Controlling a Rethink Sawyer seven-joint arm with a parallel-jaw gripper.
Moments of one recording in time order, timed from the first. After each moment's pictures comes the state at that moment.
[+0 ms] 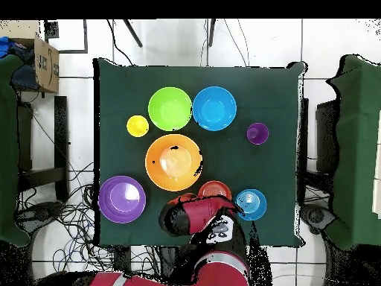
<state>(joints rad) -0.08 -0.52 -0.20 1.92 -0.41 0.15 1.92</state>
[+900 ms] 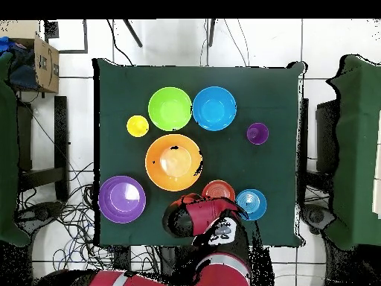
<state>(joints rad) -0.08 -0.51 -0.23 1.92 -0.41 0.12 1.92</state>
